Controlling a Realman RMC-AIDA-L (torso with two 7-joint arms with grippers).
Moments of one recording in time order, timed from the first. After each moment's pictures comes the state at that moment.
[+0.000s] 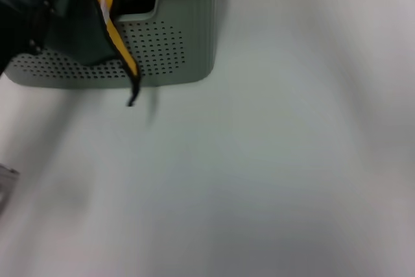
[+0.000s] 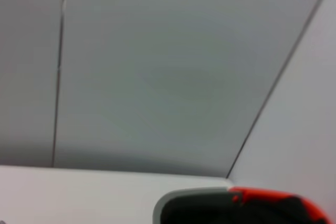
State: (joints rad) left arm 0.01 -2.10 1.42 0.89 0.52 1.24 0.62; right arm 1.56 2.02 -1.11 -0.96 -2.24 -1.31 2.22
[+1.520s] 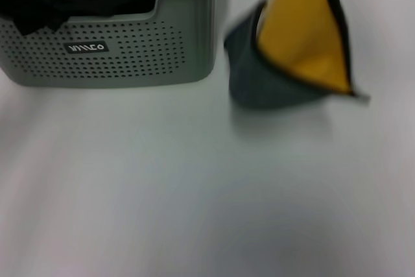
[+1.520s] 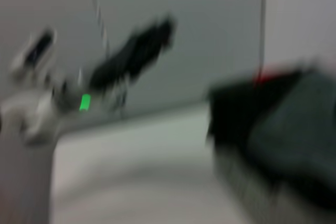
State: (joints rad) left arm -0.10 -2.08 1.11 0.86 0.60 1.55 -0.62; right arm 0.87 1.85 -0.97 -1.54 -1.86 -1.93 2.45
